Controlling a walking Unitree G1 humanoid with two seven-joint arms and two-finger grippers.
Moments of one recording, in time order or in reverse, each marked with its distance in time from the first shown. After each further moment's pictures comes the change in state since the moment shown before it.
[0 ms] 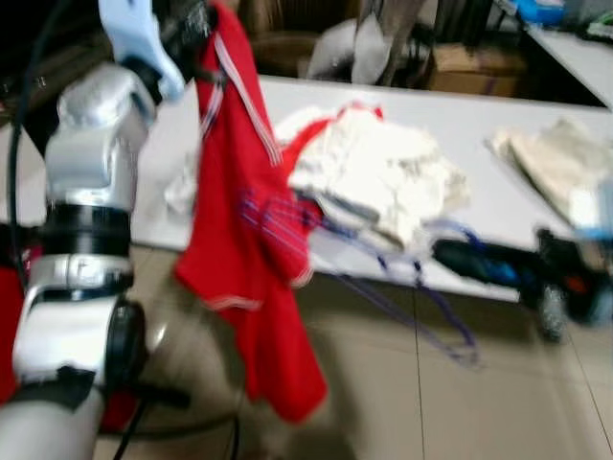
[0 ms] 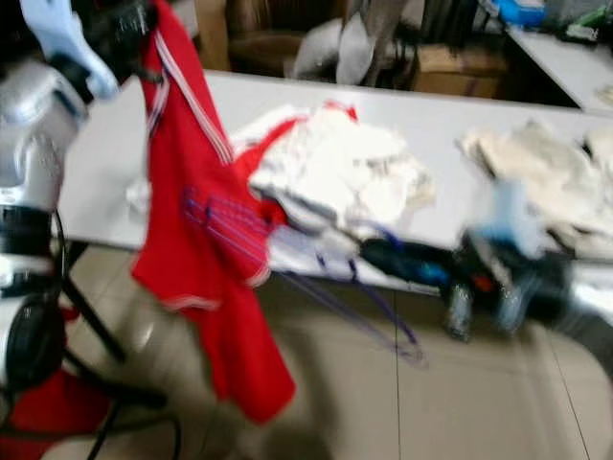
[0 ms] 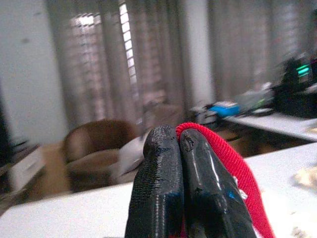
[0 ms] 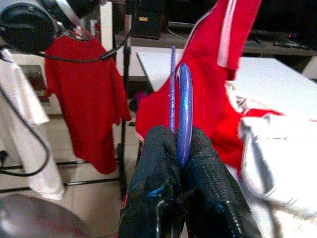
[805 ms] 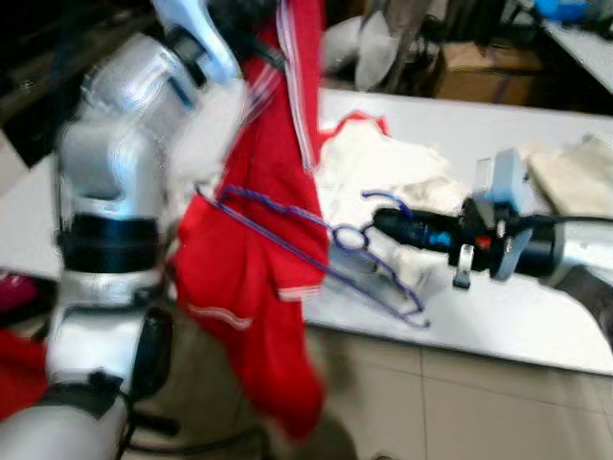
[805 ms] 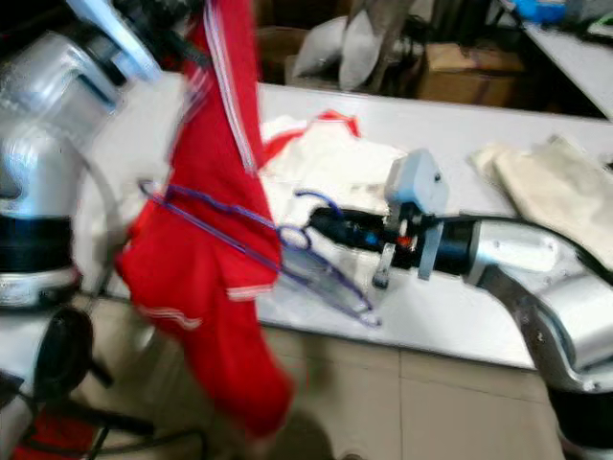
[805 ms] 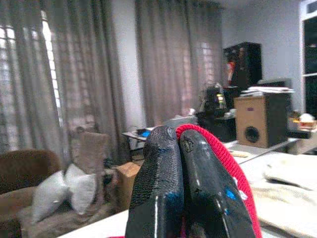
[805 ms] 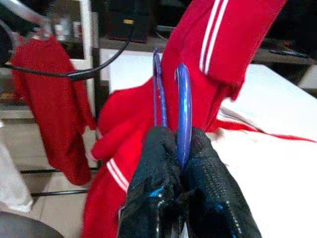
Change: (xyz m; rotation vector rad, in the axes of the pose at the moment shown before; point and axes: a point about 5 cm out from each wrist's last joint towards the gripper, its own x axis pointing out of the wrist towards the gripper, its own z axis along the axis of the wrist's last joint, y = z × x) left arm 0.005 -0.061 0.030 -0.133 -0.096 -0.250; right arm 0.050 -0.021 -0.009 -0.011 -0.030 0.009
